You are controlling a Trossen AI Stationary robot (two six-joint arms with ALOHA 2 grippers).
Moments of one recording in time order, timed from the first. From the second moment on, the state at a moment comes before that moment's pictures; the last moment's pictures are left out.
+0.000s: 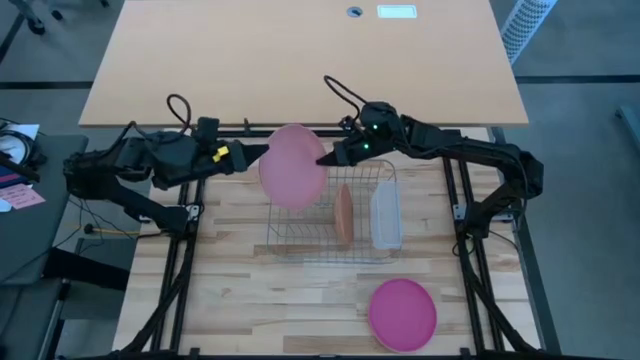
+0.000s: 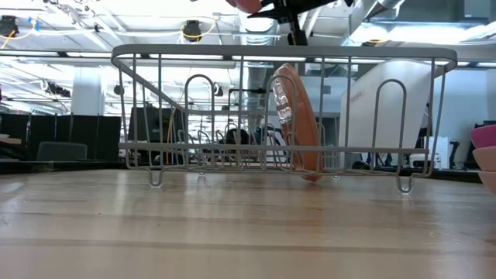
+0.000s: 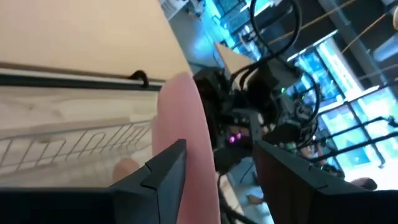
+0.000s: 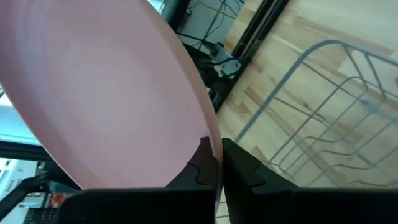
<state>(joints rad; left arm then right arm) -0.16 1.13 1.61 -0.76 -0.65 -1.12 -0.33 1.56 1.44 -0.28 -0.39 0.93</state>
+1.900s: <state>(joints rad) 0.02 1.16 1.61 -1.09 -0.50 -1.17 -0.33 1.56 1.44 -0.34 -0.34 0.88</state>
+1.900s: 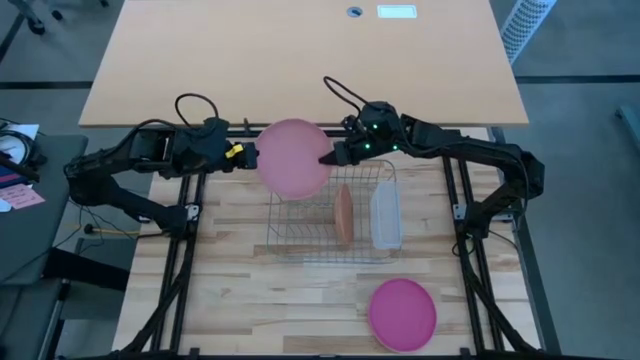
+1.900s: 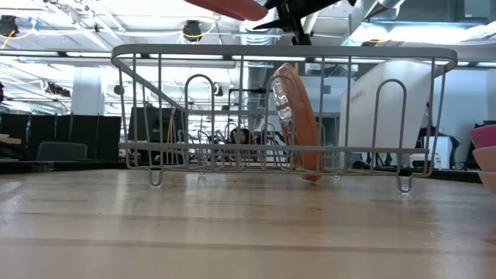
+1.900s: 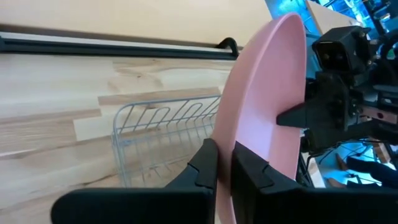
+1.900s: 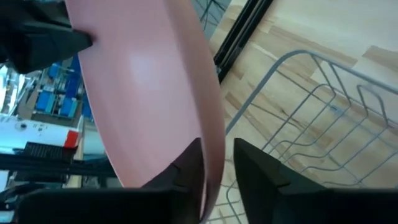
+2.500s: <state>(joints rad) 0.02 1.16 1.61 -1.10 -0.50 -1.18 -0.35 1.55 1.44 -0.36 -0.52 0.79</state>
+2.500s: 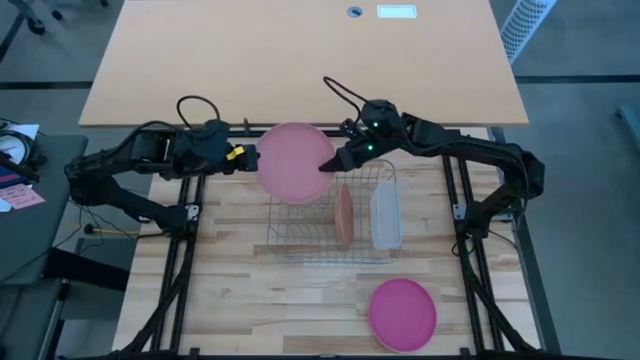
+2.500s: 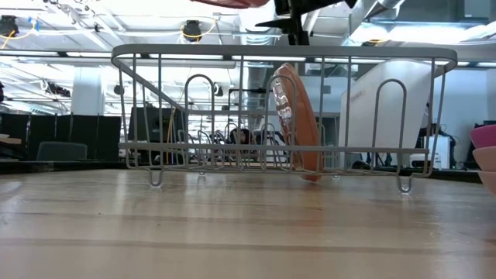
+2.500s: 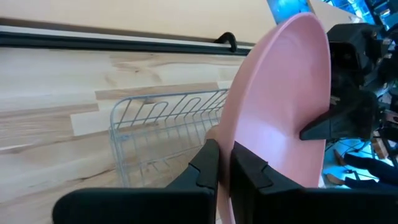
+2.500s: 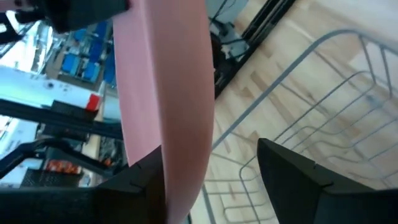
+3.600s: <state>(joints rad) 0.02 1.18 1.61 -1.10 -0.40 -1.16 -0.39 1.50 1.43 -0.78 -0.45 0.49</state>
